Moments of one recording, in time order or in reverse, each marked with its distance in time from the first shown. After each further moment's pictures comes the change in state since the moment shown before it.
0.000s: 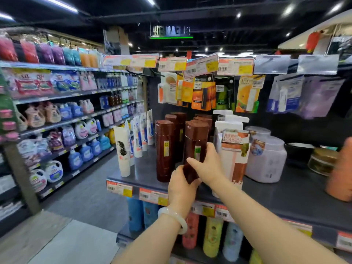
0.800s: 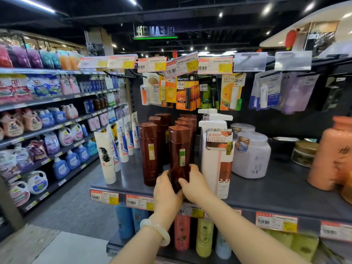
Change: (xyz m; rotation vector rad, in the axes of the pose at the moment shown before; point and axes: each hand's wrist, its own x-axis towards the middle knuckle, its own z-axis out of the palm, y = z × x) left_hand 0.003 -0.016 0.003 0.163 -0.027 0.015; right_hand -0.016 0.028 0.008 -0.201 -0.171 0.232
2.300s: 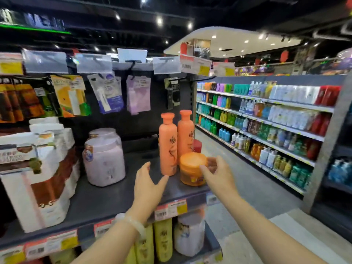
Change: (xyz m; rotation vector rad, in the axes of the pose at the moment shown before) left_hand -0.098 0.210 0.233 -0.208 -0.360 0.247; right_hand -0.121 0.214 -0.340 -0.080 0.775 0.126
